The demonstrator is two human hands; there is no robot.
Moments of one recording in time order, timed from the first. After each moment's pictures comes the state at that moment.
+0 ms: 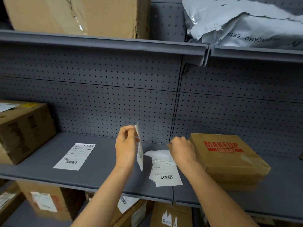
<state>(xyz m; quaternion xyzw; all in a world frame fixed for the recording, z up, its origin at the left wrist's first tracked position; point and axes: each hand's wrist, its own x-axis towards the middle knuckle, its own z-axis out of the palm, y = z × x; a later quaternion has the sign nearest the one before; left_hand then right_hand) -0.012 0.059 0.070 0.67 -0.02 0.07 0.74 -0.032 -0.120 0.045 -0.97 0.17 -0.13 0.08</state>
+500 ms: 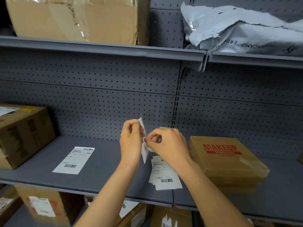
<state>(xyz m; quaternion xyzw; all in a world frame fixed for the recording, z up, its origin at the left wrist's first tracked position) -0.021 0.045 0.101 0.62 -0.06 0.09 0.78 -0.063 -0.065 0.108 -0.93 0.03 -0.26 0.26</state>
